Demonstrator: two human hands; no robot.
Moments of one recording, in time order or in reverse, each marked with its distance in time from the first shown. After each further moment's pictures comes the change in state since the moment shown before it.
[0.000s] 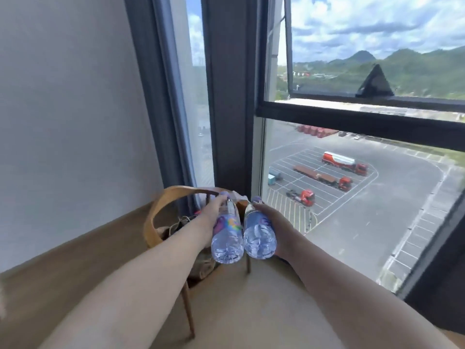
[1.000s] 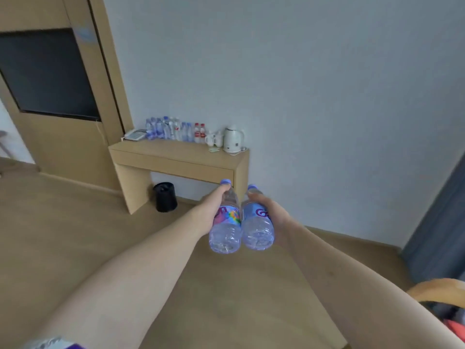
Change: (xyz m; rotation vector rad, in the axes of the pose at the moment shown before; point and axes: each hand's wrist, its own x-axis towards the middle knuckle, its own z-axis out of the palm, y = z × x) left_hand -0.143 0.126 -0.624 -0.406 1.050 0.166; right_hand 0.323 0.284 0.607 -0.450 -0.958 0.542
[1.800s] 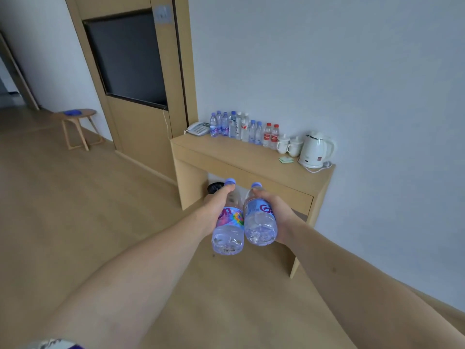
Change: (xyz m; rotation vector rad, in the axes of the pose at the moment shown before) left_hand 0.265 0.143 -0.223 -0.068 0.334 0.037; right_hand 0.413 -0.040 0.131 -0.042 -0.240 0.216
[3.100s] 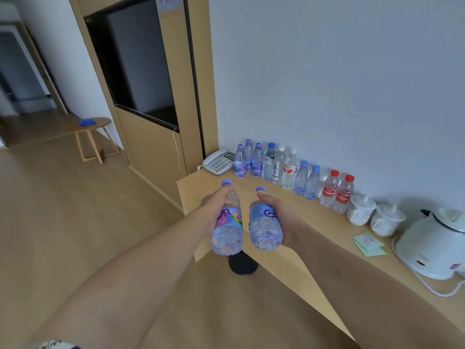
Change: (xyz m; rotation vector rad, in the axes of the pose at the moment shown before) left_hand 0.572 0.290 -0.075 -0.043 0.143 -0.006; right_hand 0.587 -0.271 -0.021 -0.033 -0.053 0.125
